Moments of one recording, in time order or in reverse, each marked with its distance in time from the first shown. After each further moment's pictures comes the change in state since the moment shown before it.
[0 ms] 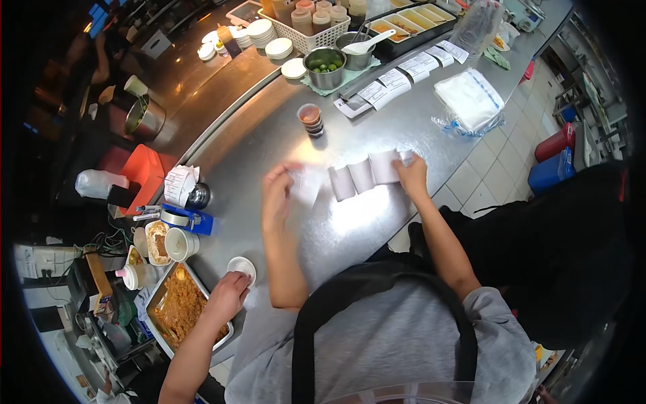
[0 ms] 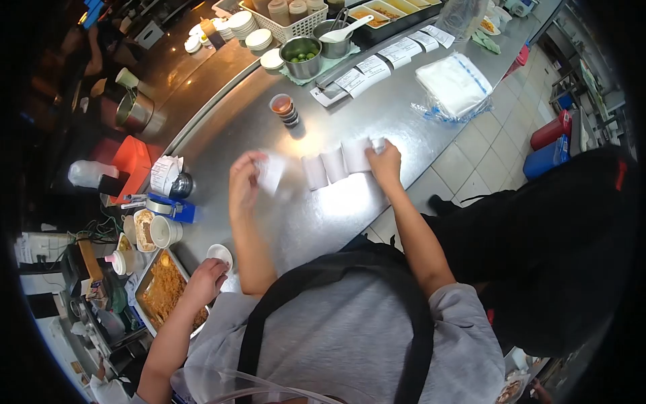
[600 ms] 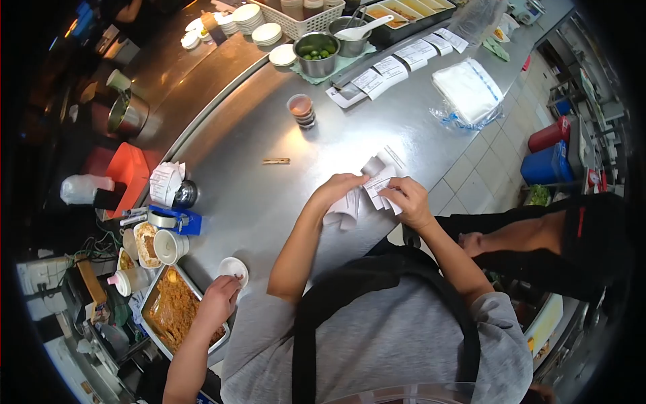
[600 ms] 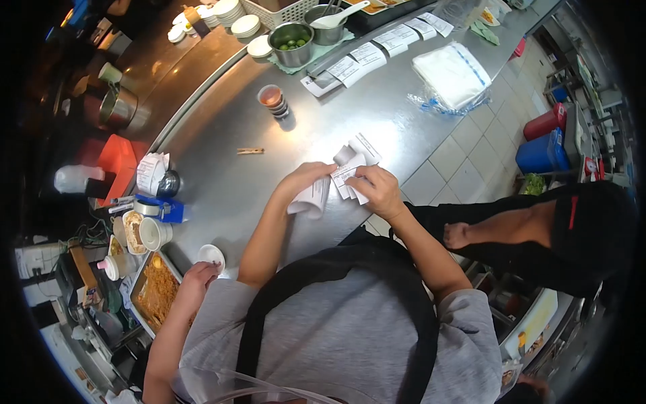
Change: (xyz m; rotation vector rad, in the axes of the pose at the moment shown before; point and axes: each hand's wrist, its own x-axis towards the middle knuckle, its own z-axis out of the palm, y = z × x) left_hand 0.024 -0.086 0.077 0.278 -0.499 -0.630; right_hand -0.056 -0.032 -0.035 -0.262 -0.005 -1.057
